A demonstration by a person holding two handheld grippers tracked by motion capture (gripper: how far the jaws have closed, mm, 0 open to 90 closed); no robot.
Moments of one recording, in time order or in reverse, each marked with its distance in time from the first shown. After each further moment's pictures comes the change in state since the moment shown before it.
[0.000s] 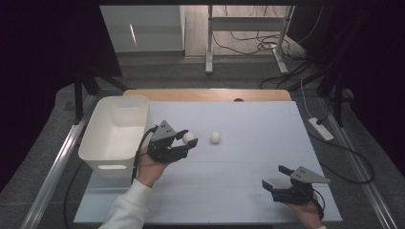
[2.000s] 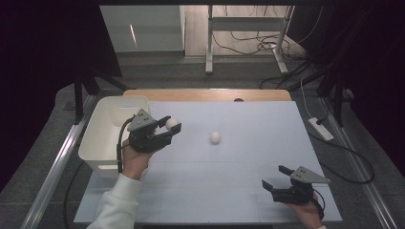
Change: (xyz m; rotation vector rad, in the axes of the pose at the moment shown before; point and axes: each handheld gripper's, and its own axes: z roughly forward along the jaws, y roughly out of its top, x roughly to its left) left arm 0.031 0.014 -0.038 -0.110 0.093 -0.061; right arm 0.000 0.000 0.000 0.002 -0.003 -0.004
